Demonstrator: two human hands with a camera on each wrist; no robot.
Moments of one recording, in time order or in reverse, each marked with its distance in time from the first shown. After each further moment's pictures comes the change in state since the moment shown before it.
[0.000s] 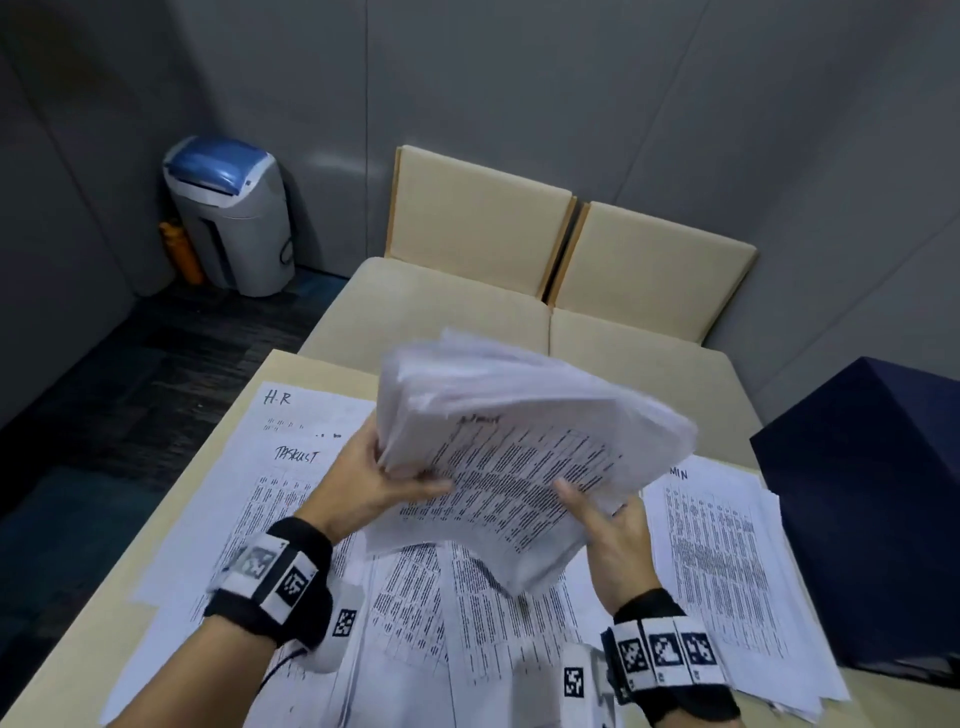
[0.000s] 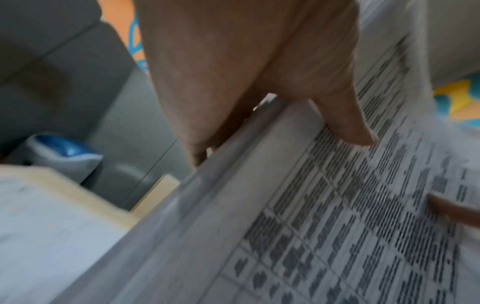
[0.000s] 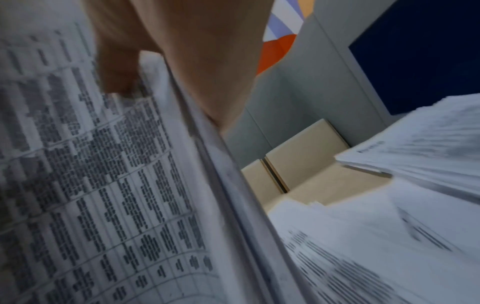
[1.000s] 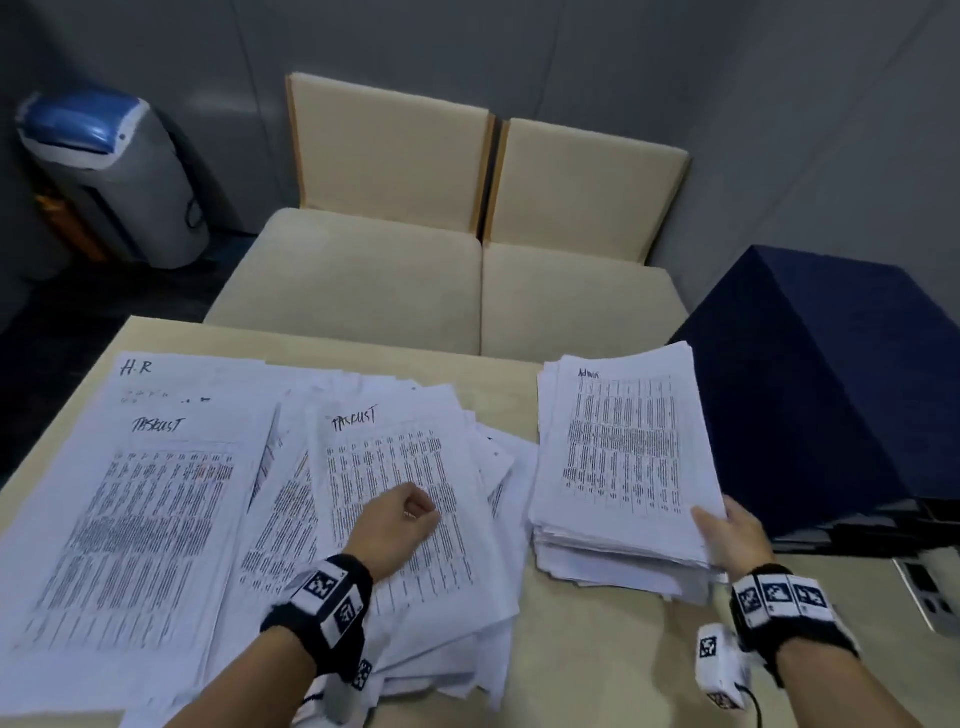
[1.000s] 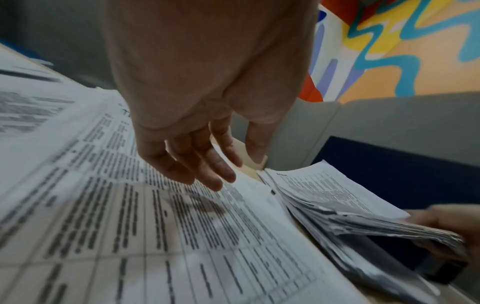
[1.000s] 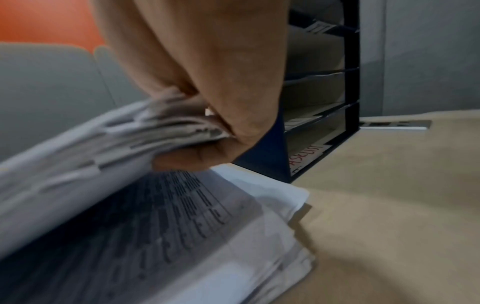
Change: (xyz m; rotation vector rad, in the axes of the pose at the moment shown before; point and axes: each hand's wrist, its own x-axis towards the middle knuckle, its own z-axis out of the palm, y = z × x) left_hand 0.003 -0.119 0.191 0.486 -0.068 -0.312; right_hand -0.013 0.068 -0.347 -0.655 0.524 0.602
